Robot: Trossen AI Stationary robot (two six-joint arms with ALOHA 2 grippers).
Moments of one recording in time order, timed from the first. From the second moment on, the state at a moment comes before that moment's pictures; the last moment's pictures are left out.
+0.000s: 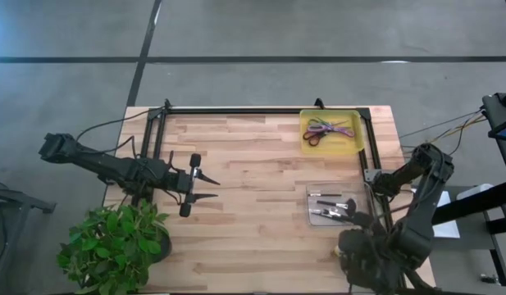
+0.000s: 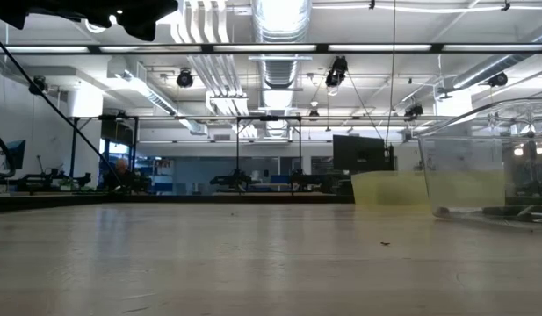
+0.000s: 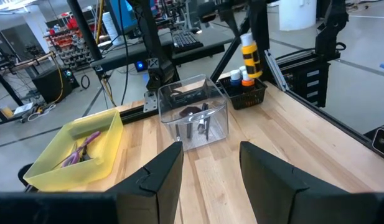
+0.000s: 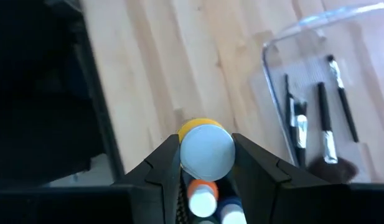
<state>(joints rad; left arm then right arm) -0.25 0.84 0.48 0.19 -0.10 0.23 1.01 1.59 1.57 -1.35 0.35 1.29</state>
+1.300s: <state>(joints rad) -0.25 0.84 0.48 0.19 -0.10 0.23 1.13 1.48 1.09 -1.12 0.28 1.62</state>
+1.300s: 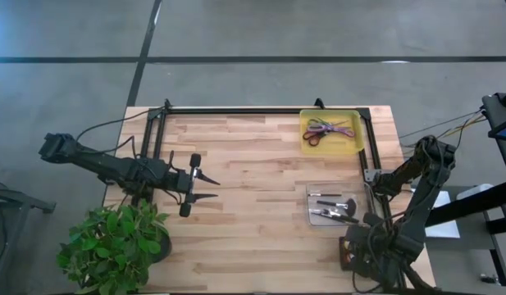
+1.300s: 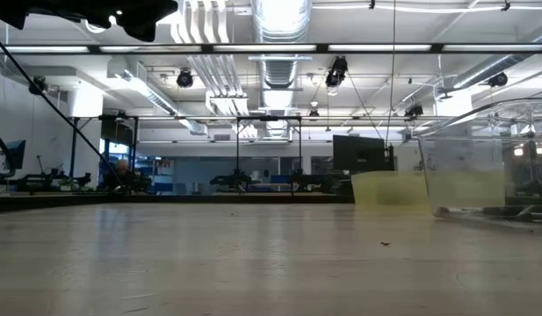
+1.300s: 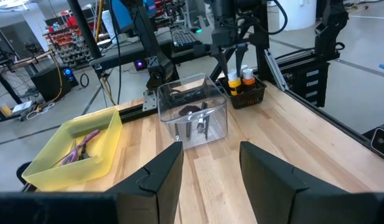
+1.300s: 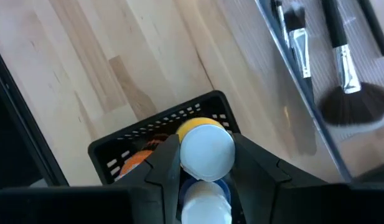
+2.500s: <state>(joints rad) -0.24 0.84 0.47 0.19 -0.20 0.24 1.12 1.45 1.22 -1.22 0.78 1.39</state>
